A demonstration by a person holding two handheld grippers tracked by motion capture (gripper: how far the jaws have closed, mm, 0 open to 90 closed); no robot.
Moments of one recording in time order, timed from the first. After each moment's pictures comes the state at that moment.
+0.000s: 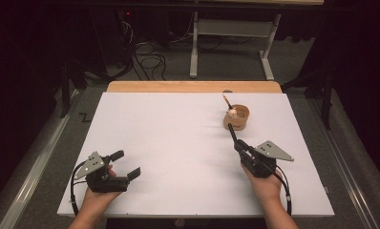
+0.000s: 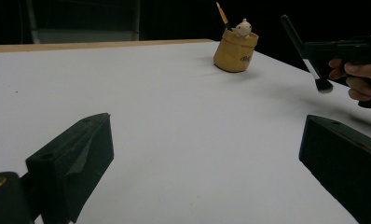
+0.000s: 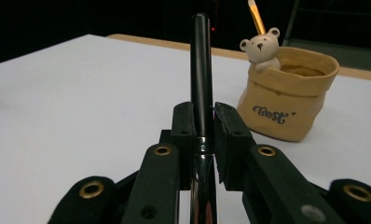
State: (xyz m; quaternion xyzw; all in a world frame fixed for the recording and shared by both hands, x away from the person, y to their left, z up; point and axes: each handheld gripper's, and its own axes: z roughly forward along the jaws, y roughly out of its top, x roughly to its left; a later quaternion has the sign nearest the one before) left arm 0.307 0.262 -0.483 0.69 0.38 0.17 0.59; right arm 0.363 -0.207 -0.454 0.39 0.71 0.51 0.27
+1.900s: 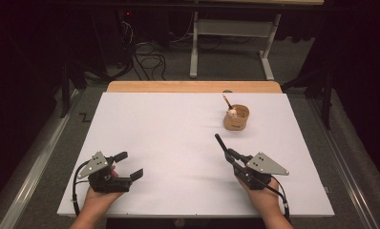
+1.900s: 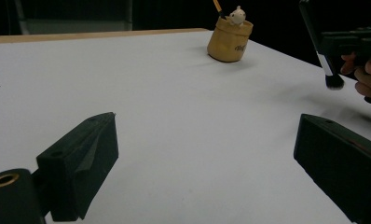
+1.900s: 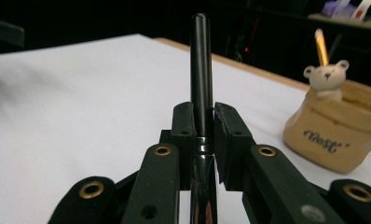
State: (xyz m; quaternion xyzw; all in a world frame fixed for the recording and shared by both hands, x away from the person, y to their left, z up) left arm 0.308 0.256 -0.482 0.70 0.37 0.16 0.58; right arm 0.335 -0.190 -0.455 0.30 0.75 0.52 0.27
